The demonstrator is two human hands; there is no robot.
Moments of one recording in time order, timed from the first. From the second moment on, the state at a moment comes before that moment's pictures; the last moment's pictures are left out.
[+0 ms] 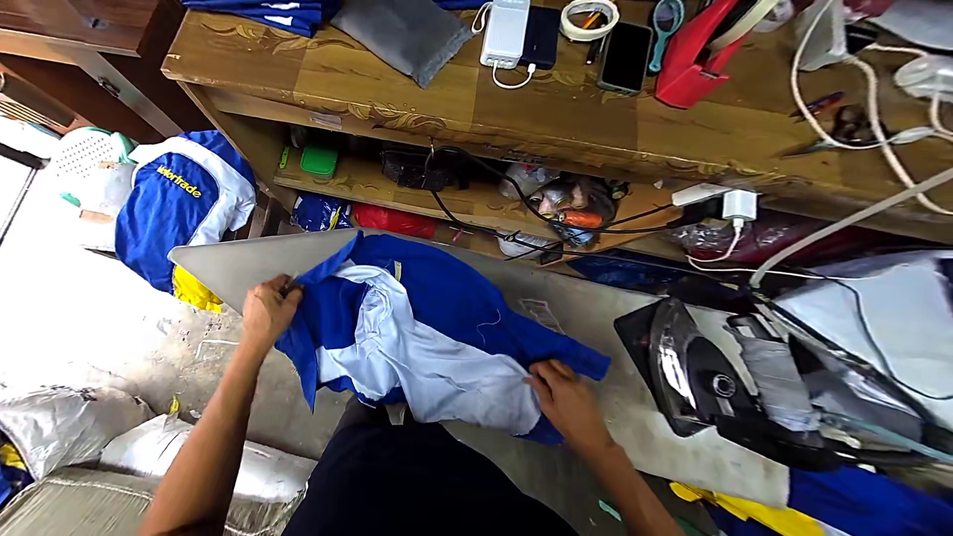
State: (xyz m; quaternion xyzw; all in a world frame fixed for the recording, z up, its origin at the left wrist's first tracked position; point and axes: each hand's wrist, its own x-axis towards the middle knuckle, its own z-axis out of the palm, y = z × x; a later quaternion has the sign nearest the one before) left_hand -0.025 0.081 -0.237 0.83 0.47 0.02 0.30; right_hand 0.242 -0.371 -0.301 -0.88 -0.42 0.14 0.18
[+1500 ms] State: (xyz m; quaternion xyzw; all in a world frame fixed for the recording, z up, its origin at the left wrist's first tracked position) left_hand -0.042 0.038 -0.261 0.78 0.57 0.05 0.24; right_hand 0.236 -0.204 -0.289 -0.77 -0.59 0.15 0.18
